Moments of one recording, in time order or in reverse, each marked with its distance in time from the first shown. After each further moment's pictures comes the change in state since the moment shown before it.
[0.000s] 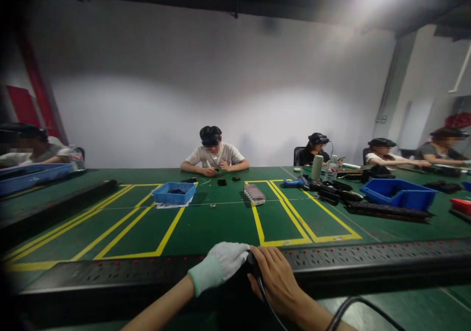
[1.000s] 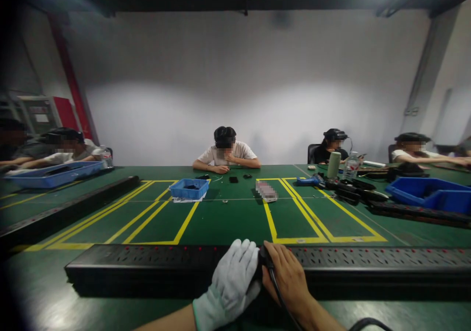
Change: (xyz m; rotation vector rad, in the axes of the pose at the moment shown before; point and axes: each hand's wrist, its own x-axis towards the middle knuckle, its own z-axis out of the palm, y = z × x) left_hand -0.044 0.035 0.022 0.443 0.717 0.071; right_hand -0.011 0.001 0.030 -0.155 0.198 0.055
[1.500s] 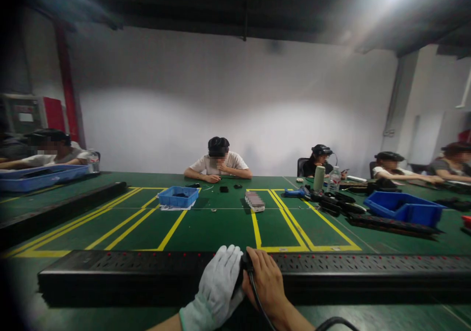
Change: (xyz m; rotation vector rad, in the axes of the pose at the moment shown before) left_hand 0.000 0.020 0.015 0.007 0.146 -0.138; right_hand 0.006 -0.006 -0.001 0.027 0.038 0.029
